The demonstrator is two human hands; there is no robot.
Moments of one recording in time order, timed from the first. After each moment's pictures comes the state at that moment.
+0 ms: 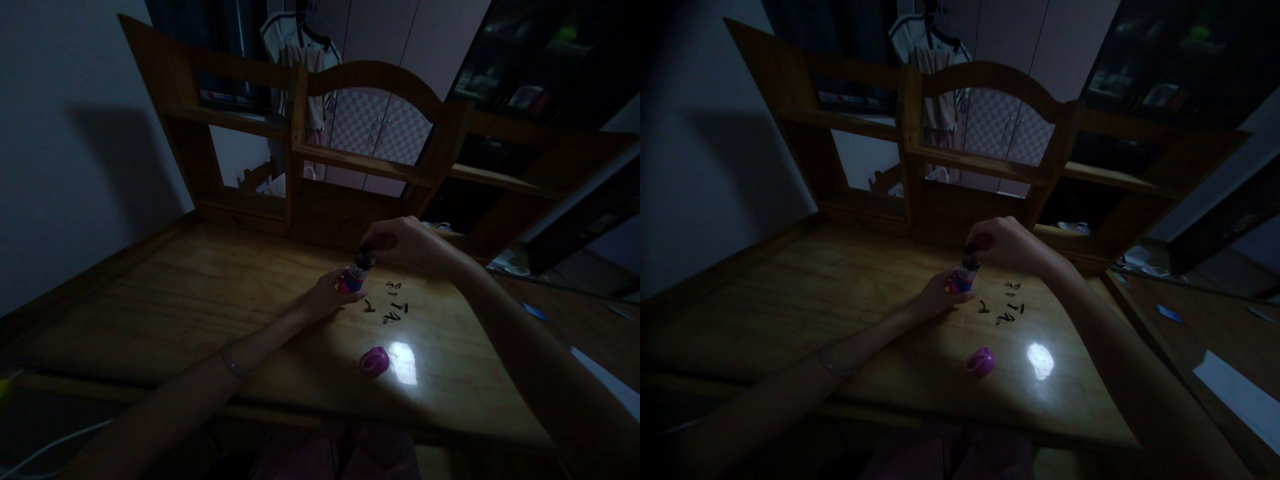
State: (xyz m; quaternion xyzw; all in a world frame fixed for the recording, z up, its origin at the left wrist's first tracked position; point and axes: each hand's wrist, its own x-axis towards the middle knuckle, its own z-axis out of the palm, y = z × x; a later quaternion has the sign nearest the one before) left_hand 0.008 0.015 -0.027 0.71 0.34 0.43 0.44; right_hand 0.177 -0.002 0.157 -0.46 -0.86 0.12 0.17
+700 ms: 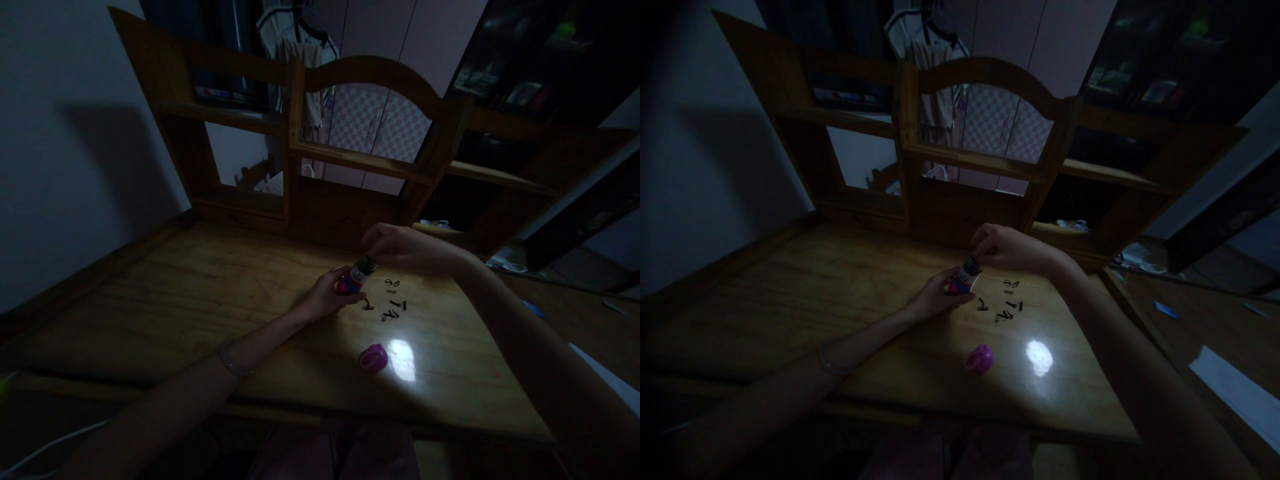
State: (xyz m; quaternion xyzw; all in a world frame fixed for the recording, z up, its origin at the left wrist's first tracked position) left_hand 0.009 0.013 -0.027 0.73 0.31 0.43 0.43; right_hand 0.190 0.000 0.154 -0.40 -0.90 0.12 0.06
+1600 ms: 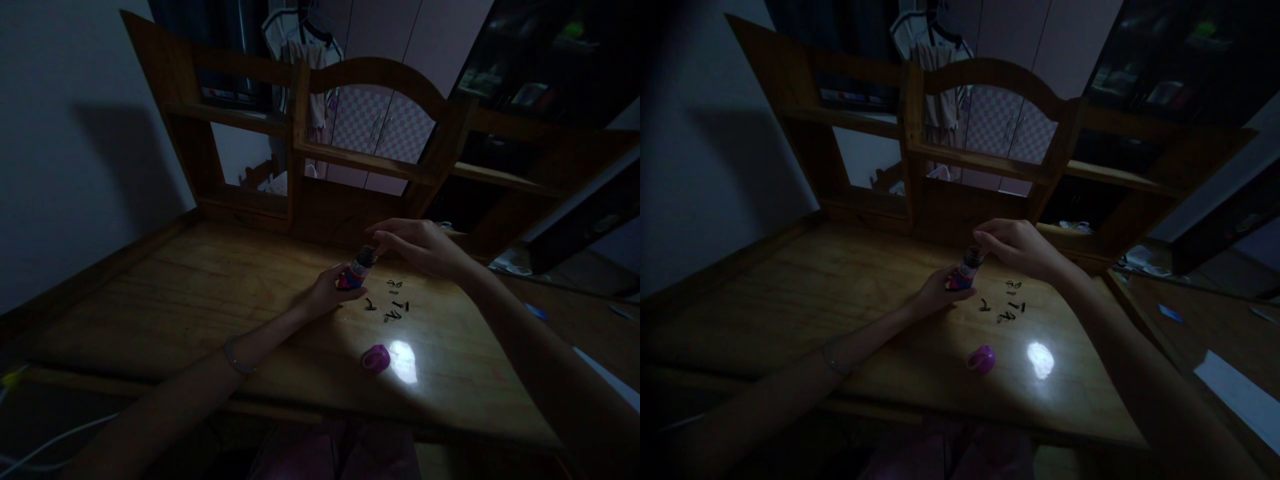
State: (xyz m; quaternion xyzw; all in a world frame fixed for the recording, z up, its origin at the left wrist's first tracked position) left_hand 0.006 0.013 -0.018 0.72 0.34 0.45 0.41; right_hand 0.183 -0.021 0.157 -0.45 -0.85 0.15 0.23
